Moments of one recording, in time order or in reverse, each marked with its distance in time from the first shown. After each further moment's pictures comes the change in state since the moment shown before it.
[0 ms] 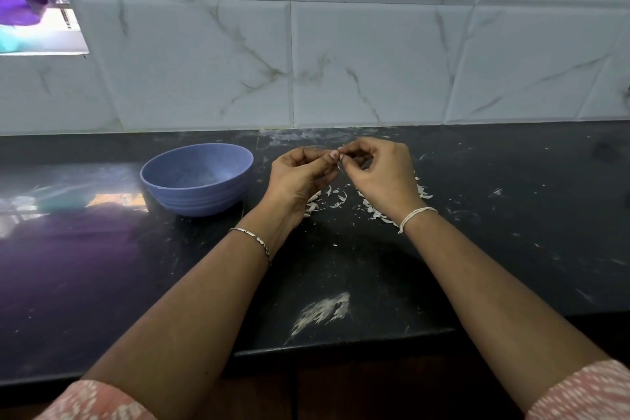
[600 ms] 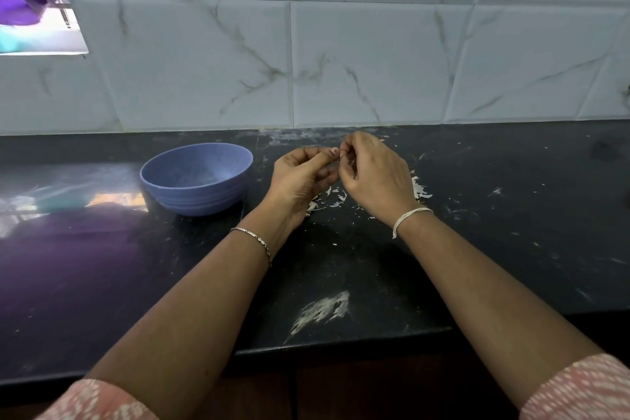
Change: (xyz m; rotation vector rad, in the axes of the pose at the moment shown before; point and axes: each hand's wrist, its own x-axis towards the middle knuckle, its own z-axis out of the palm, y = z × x) left_hand -0.002 0.001 0.004 -0.056 -0.004 -0.026; right_hand -0.003 -0.006 0.002 -0.395 -0.105 -0.133
